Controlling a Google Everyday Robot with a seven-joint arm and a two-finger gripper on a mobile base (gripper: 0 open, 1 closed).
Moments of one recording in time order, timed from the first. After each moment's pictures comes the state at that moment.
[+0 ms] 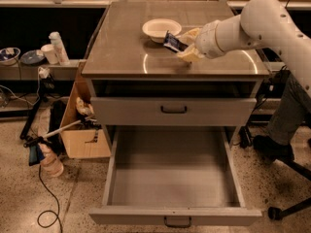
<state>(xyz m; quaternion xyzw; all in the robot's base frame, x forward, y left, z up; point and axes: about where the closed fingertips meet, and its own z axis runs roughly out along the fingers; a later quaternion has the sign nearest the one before) 0.732 -0.112 0.866 -0.60 0.65 0.04 0.47</state>
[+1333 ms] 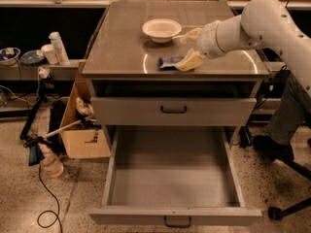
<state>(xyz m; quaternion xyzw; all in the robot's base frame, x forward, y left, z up) 0.732 -0.112 0.866 -0.60 0.65 0.04 0.47</state>
